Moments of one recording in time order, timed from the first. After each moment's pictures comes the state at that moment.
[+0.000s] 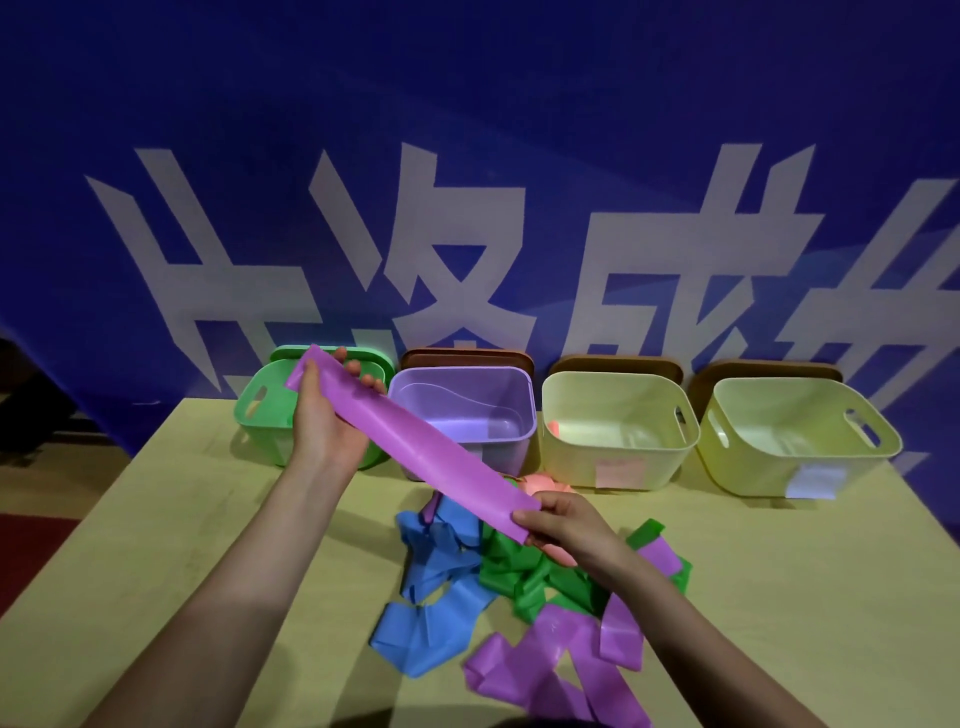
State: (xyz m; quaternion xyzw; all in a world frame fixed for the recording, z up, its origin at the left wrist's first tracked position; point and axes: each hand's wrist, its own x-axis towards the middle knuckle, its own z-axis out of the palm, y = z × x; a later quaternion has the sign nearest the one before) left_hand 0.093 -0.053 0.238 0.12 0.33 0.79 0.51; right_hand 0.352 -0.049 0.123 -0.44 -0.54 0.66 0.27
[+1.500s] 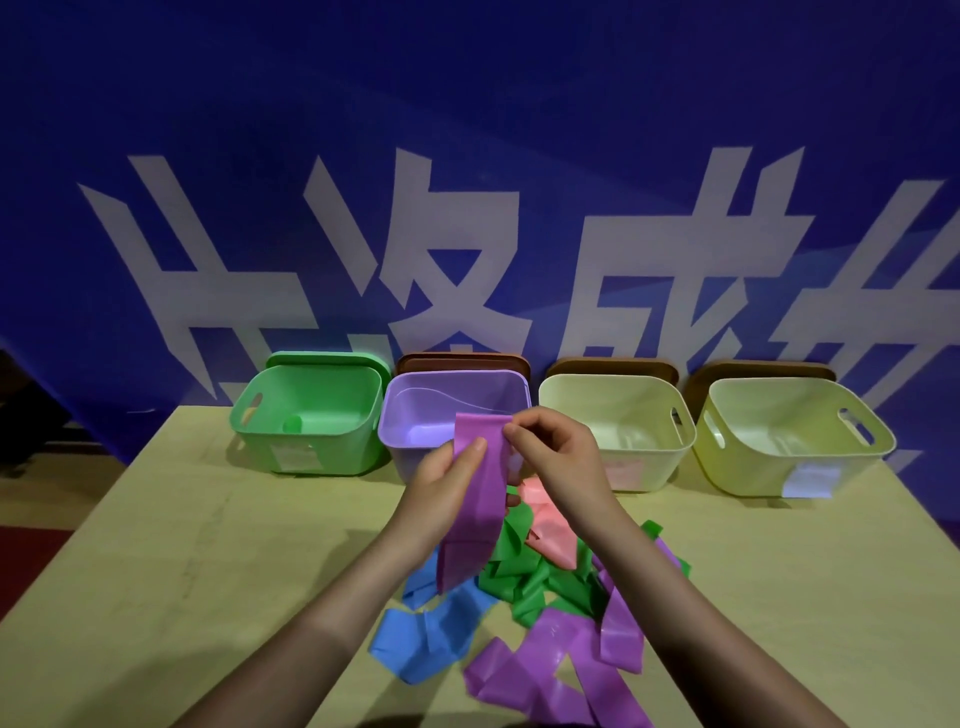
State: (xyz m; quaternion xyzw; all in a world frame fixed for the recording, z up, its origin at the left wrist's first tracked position) left_hand 0.191 -0.106 0.225 0.39 0.56 0.53 0.51; right_hand 0.318 -0.053 0.218 -0.38 -0.60 0.50 0.49
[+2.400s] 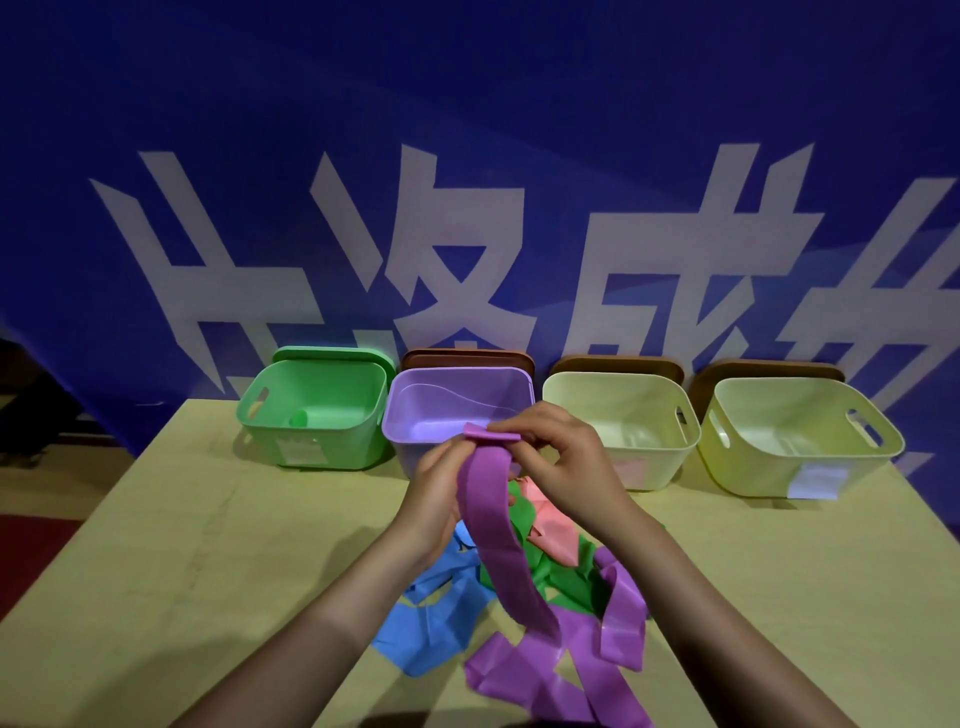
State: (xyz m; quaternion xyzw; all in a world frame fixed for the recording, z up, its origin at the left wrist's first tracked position) left_hand 0.197 -0.104 0.227 0.29 0.52 0.58 0.55; right_hand 0.334 -0.050 0.220 -0.32 -0.79 0.28 0.44
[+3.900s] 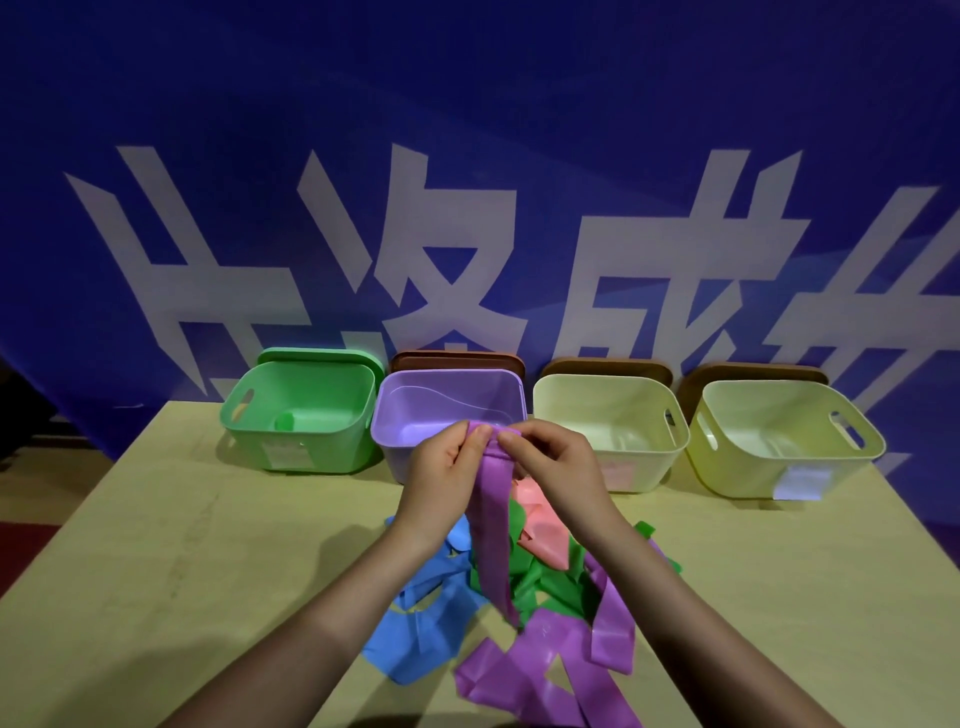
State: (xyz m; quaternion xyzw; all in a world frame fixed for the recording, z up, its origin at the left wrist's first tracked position) left_hand 0.188 -0.078 0.201 0.55 0.59 0.53 0.28; right_hand 0.326 -0.057 0.222 -0.37 -0.62 0.51 0.46
